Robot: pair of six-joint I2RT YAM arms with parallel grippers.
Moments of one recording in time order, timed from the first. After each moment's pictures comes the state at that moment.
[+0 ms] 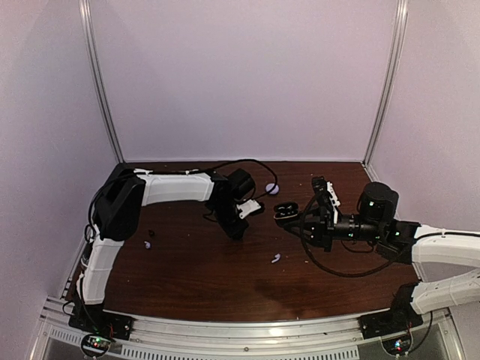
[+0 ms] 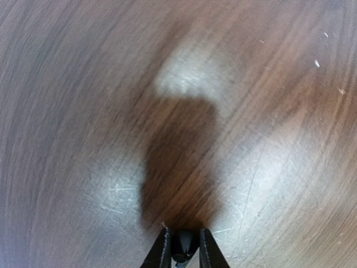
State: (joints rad) left arm -0.85 2.29 1.82 -0.80 0.07 0.16; right arm 0.80 1.01 0.53 0.37 -0.53 0.14
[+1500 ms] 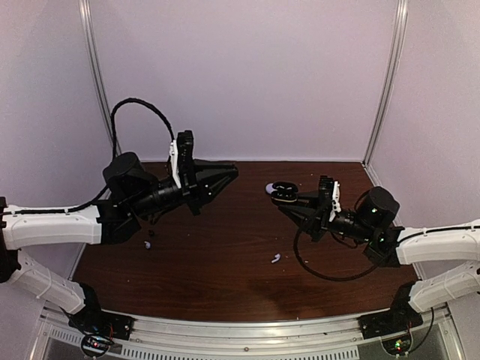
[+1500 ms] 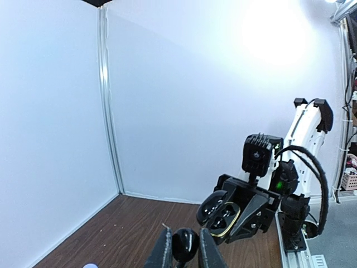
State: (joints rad) left arm -0.93 1.28 0.83 0.67 0.36 0.00; right arm 0.82 1.16 0.48 0.87 -0.42 -0.11
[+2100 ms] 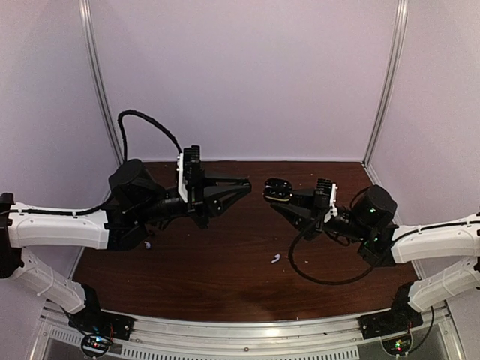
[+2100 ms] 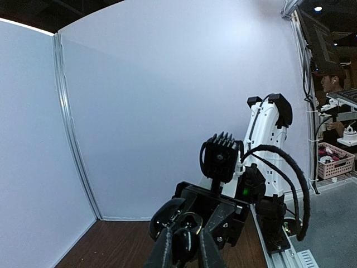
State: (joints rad) left arm -1.02 1.32 0.83 0.79 0.46 0.07; right arm 0.89 1.21 0.52 0.98 -0.42 -0.23
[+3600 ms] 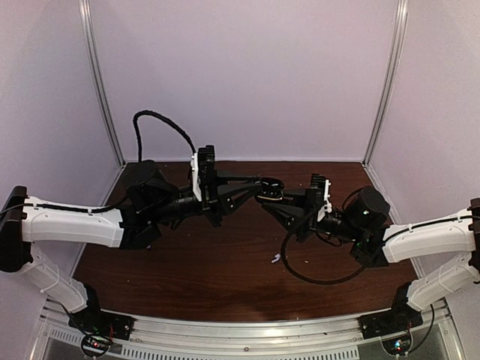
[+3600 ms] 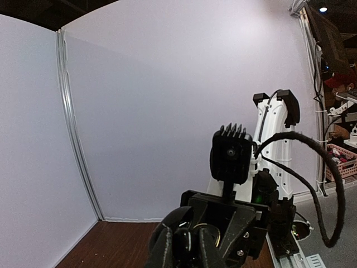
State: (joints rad) left arm -1.03 1.43 0.88 0.86 0.43 0.07; right arm 0.94 1.30 0.57 1.06 -0.40 -0.10
